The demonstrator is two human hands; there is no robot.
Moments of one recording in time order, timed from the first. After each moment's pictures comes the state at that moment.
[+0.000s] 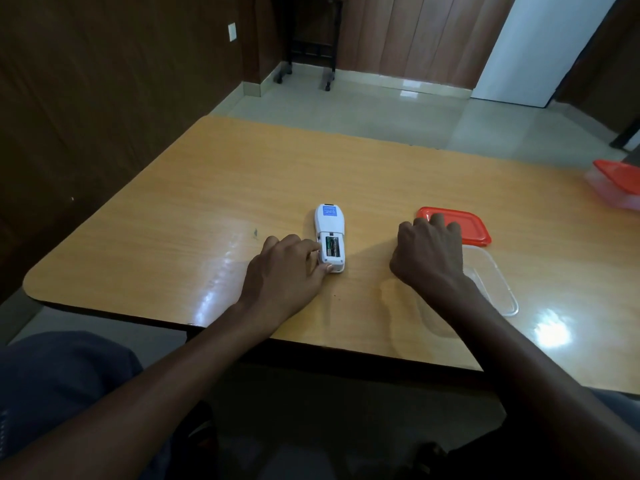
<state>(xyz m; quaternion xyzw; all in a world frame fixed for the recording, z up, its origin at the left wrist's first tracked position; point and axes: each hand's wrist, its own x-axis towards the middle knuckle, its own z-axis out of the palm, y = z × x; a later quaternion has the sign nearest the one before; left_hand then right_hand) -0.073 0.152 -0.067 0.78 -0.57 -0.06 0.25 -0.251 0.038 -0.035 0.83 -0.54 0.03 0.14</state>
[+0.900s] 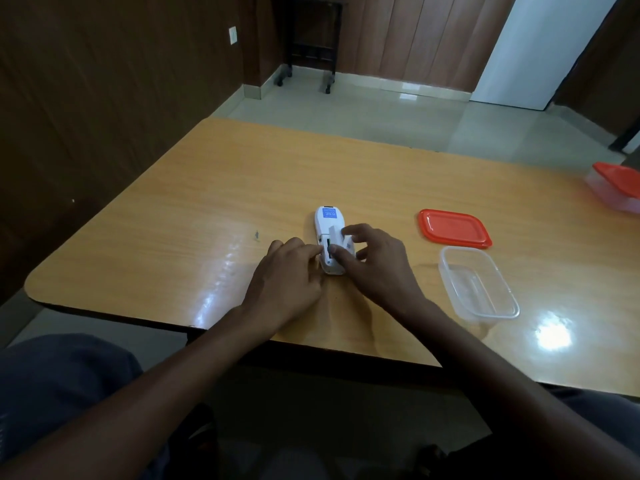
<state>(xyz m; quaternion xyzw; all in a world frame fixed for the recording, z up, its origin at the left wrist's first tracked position) -0.075 0.153 -0.062 0.76 -0.59 -0.11 0.25 -0.214 0.073 -0.052 0.81 -0.47 0.27 -0.23</state>
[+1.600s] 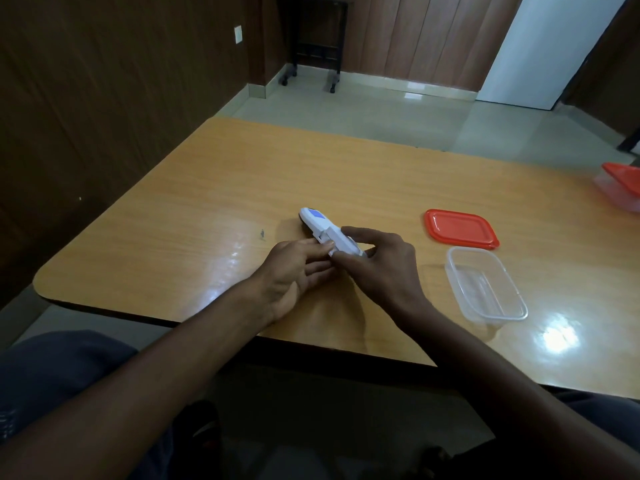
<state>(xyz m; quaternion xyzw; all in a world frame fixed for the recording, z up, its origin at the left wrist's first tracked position) -0.068 0.144 -0.050 0.51 -0.22 -0.60 0.58 -0.211 0.082 -0.051 0.76 -0.47 0.33 -0.31</state>
